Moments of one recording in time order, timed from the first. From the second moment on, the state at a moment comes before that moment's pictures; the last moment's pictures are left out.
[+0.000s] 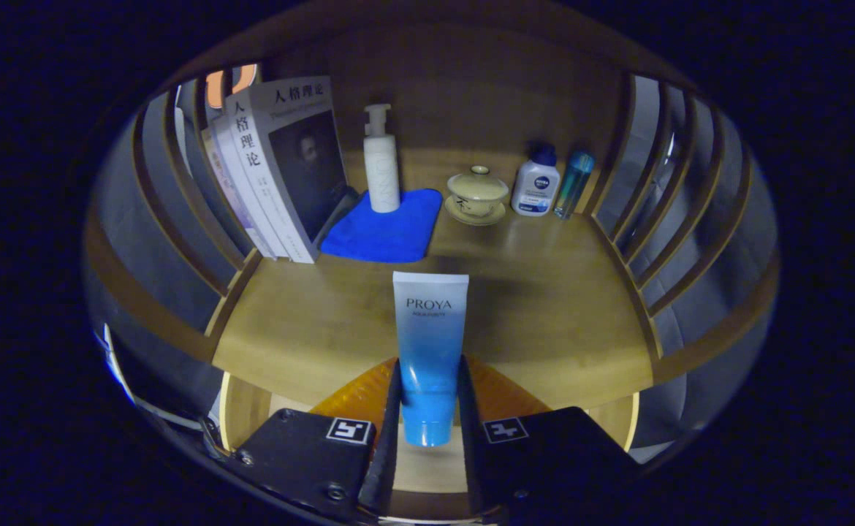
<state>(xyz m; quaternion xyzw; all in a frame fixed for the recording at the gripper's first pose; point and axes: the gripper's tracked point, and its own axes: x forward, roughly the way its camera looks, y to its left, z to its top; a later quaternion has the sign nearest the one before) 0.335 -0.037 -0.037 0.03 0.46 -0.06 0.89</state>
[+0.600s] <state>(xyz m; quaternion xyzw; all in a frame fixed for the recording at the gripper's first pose) 0.349 -0.029 -0.034 0.02 0.41 -0.05 0.91</state>
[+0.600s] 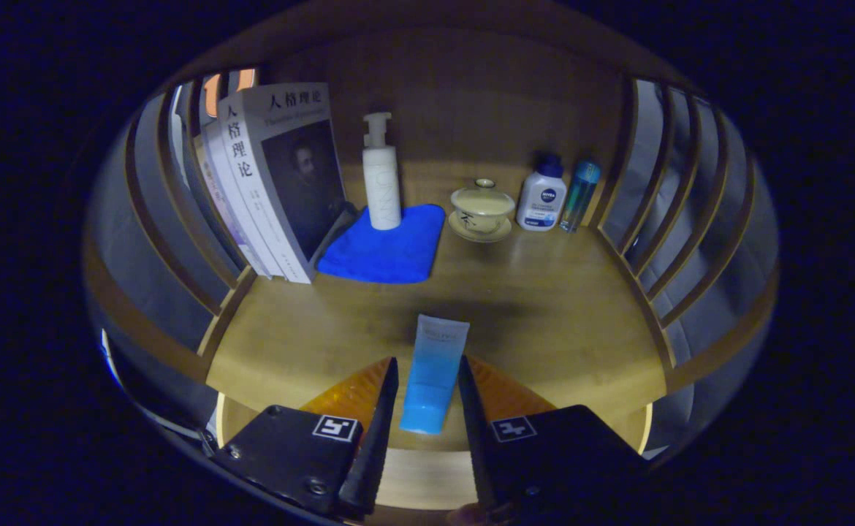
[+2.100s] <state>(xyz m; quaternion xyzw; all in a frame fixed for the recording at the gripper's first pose) 0.114 0.023 -0.069 0.01 0.18 0.01 0.98</state>
